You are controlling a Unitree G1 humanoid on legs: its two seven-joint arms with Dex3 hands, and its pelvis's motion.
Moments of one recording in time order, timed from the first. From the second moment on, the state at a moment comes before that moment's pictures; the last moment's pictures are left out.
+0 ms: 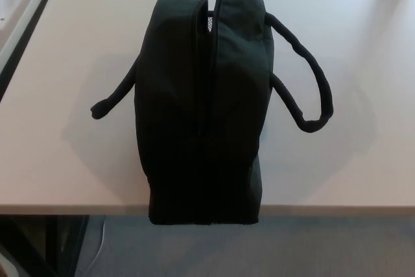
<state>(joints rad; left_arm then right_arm) 0.48 0.38 0.09 0.44 0.10 -0.38 0.01 0.33 -0.38 0.17 0.51 -0.31 -0.31 -0.08</state>
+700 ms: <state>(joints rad) 0.44 0.43 0.55 0.11 0.14 -0.66 0.12 0.21 -0.63 -0.12 0.43 -0.42 -0.56 -0.37</state>
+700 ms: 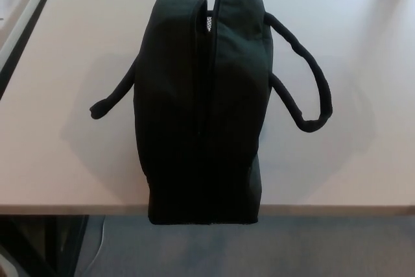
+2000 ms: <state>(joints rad) -0.59 0.80 0.07 0.38 0.69 -0.81 0.54 -0.98 -0.73 0.24 0.78 -0.61 -0.65 -0.41</state>
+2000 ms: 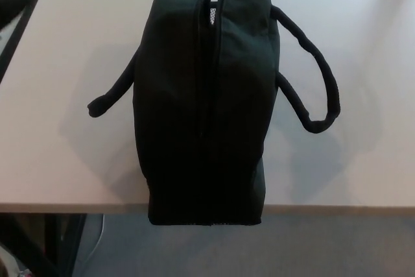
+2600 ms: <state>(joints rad) -0.78 0.75 -0.40 0.42 0.97 -0.81 0.74 -1.19 -0.56 0.57 0.95 -0.75 -0.65 -0.41</state>
